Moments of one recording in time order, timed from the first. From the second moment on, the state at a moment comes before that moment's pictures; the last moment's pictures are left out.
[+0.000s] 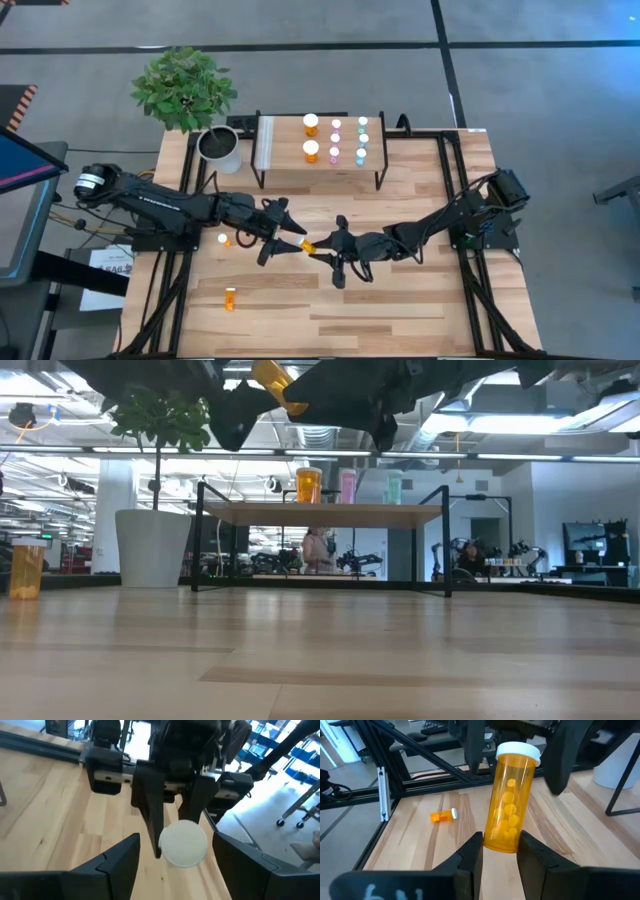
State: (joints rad) left arm -0.12 1.24 0.63 0.36 0.16 -0.31; right arm 0.33 1.72 0.96 0.49 0.36 0.25
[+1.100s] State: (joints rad) left arm -0.12 1.23 0.63 0.36 0.16 -0.32; right arm 0.33 1.72 0.96 0.49 0.36 0.26
